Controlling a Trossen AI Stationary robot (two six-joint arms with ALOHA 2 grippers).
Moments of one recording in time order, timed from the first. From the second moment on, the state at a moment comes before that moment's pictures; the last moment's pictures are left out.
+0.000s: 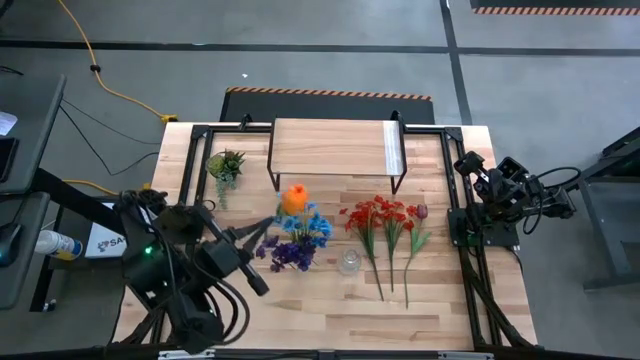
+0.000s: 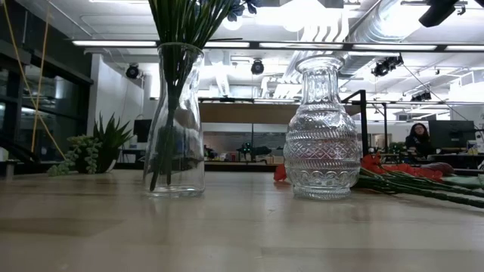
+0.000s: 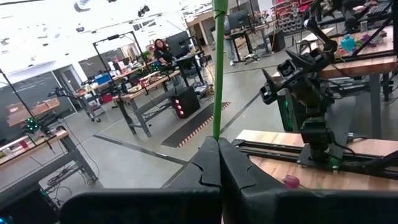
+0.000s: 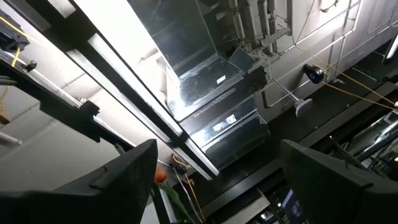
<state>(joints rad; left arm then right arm) -0.84 1.83 2.36 -1.50 -1.57 -0.68 0.17 0.01 0.08 0.98 0.26 0.42</state>
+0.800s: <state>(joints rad) -0.84 1.73 2.36 -1.57 -1.57 -0.66 0.17 0.01 0.08 0.99 0.29 0.37</state>
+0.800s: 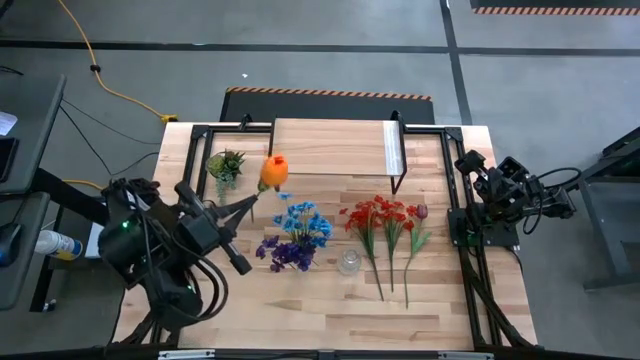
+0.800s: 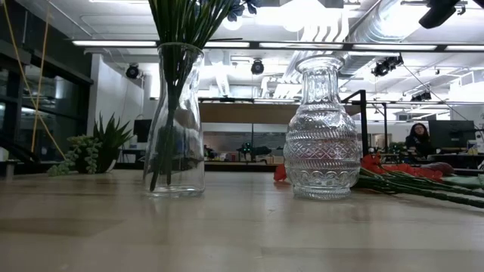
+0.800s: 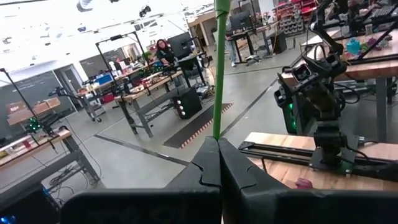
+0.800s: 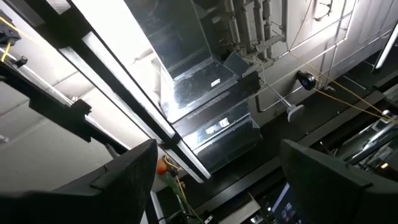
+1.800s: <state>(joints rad) -0.84 1.68 2.22 -1.57 -1.57 -0.87 0.17 0.01 0.08 0.99 0.34 0.31</state>
